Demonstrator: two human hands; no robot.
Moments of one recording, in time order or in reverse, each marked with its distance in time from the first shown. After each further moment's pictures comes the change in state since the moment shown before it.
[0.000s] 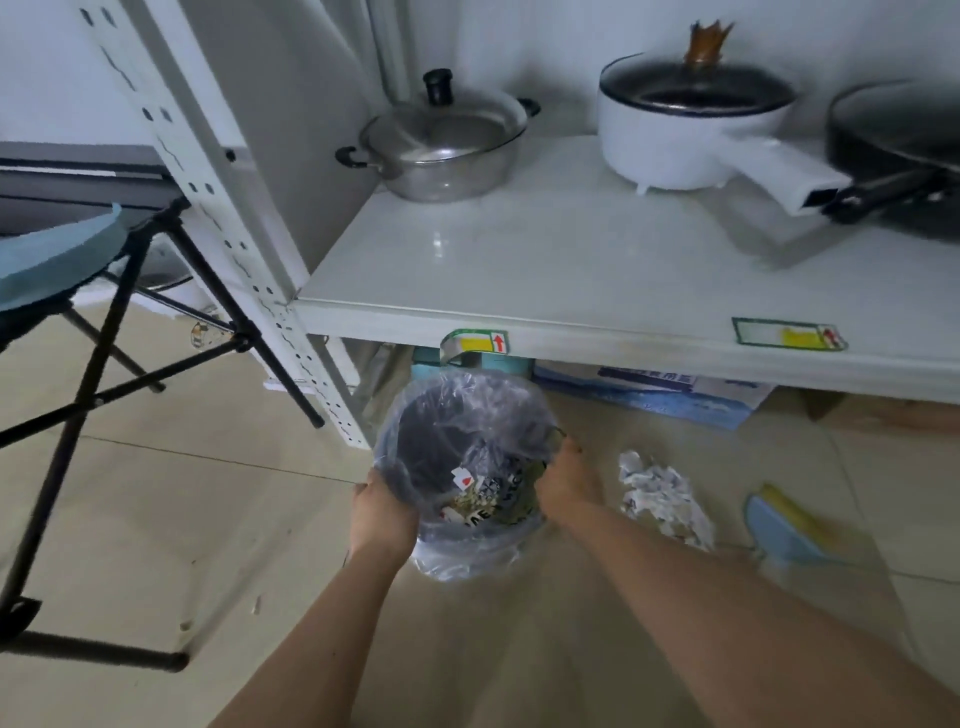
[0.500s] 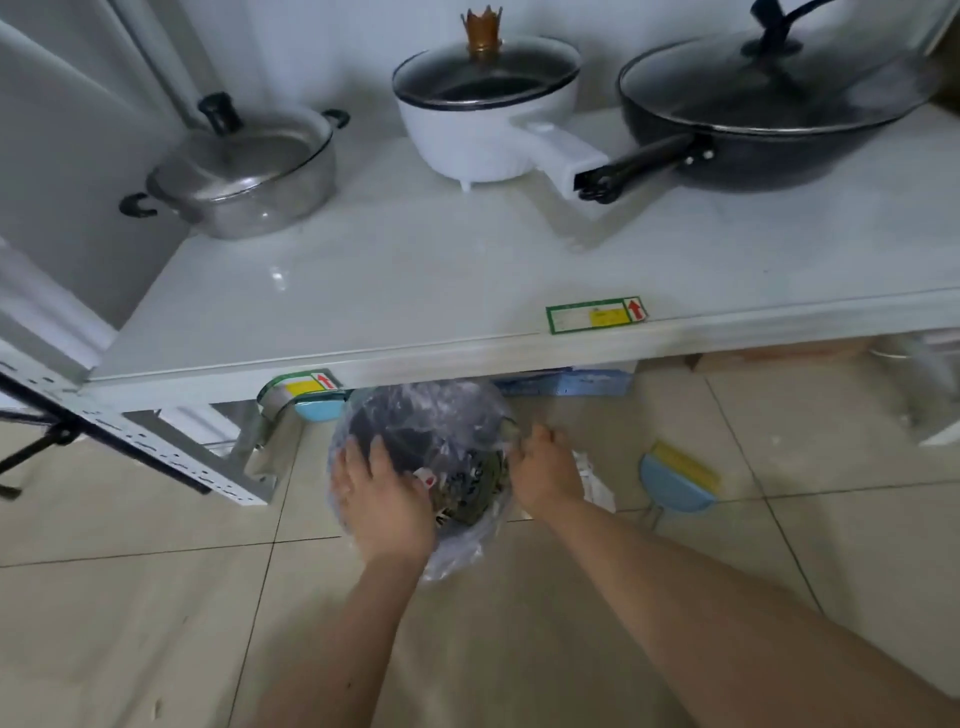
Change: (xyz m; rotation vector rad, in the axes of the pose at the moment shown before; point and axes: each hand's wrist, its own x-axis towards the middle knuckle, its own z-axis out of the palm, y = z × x) left_hand -0.040 0.135 0.078 0.045 0.284 0.327; right_hand 0.039 0.093 -0.079 0.153 0.093 0.017
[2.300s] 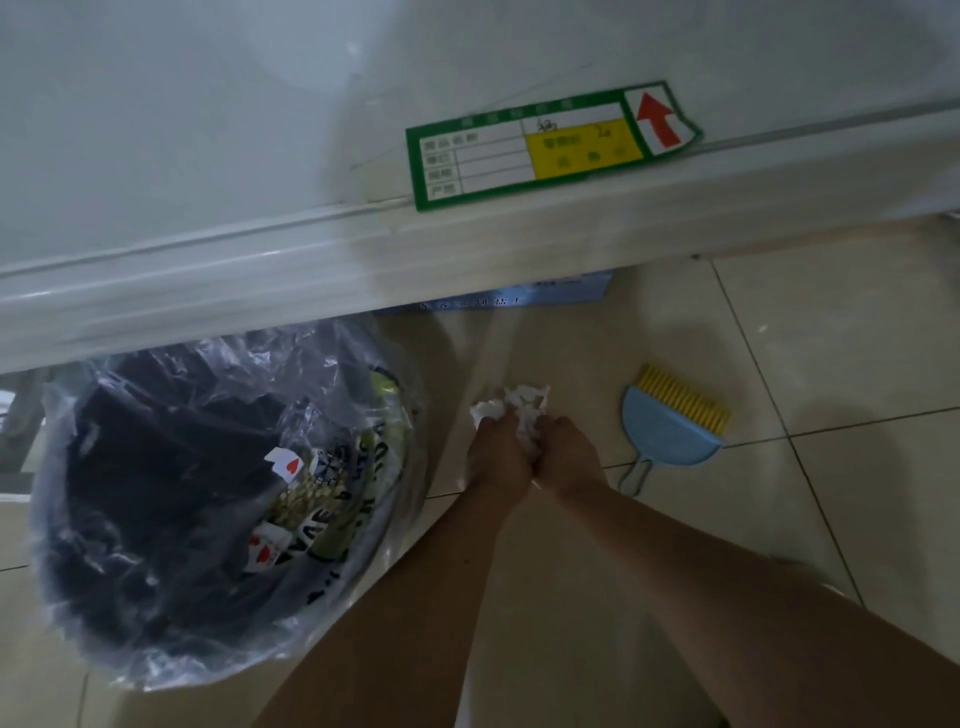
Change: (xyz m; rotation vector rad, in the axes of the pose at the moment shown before) left_hand -0.003 0.079 0.274 -0.418 -0.781 -0.284; right_hand 0.146 0.165 0.056 -0.210 -0.175 0.065
